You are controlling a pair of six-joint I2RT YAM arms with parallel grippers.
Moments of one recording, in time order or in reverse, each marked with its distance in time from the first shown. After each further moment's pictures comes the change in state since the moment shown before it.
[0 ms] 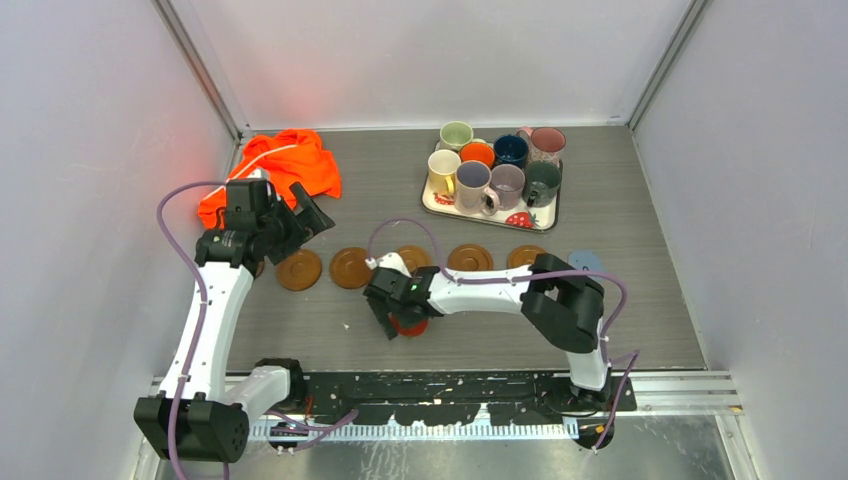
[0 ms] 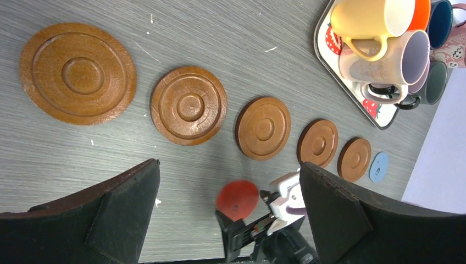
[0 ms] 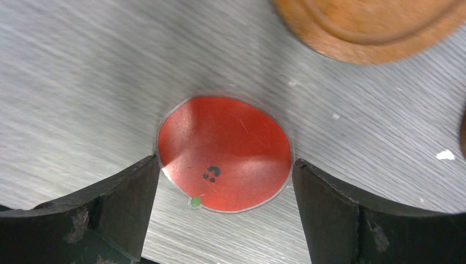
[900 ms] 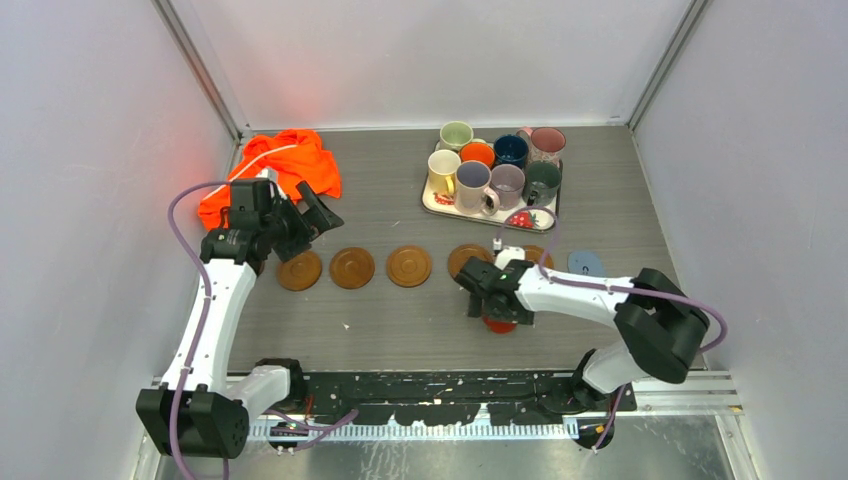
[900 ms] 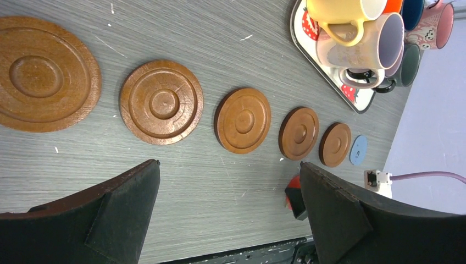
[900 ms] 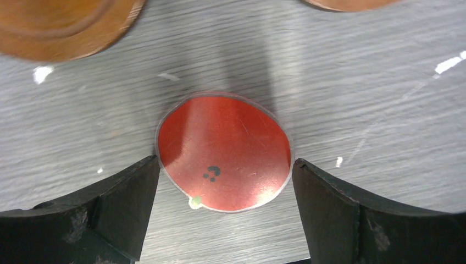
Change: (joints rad) left arm 0.000 0.020 -0.035 0.067 0.103 -0.016; right arm -0.280 -0.460 -0.526 -0.162 0.156 0.472
